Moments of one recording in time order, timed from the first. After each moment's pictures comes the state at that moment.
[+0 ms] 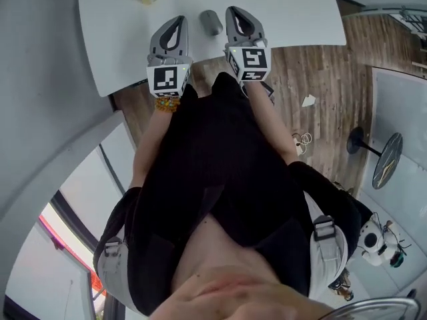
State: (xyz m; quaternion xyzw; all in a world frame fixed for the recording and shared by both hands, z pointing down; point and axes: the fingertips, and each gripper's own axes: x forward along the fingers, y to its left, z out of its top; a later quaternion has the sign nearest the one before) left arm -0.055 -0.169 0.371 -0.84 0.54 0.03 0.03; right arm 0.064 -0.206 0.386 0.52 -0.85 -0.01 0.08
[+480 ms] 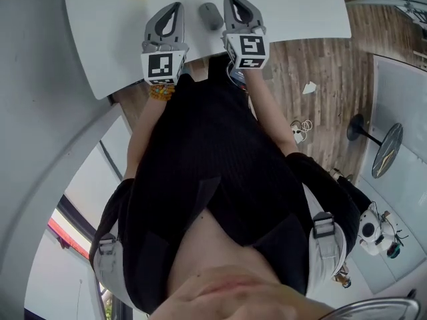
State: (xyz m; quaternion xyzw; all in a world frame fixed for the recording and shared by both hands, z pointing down) left arm -0.053 -0.216 0.403 -0.85 0.53 0.02 0.02; right arm 0.069 -0.247 0.426 0.54 -0.84 0.00 0.10
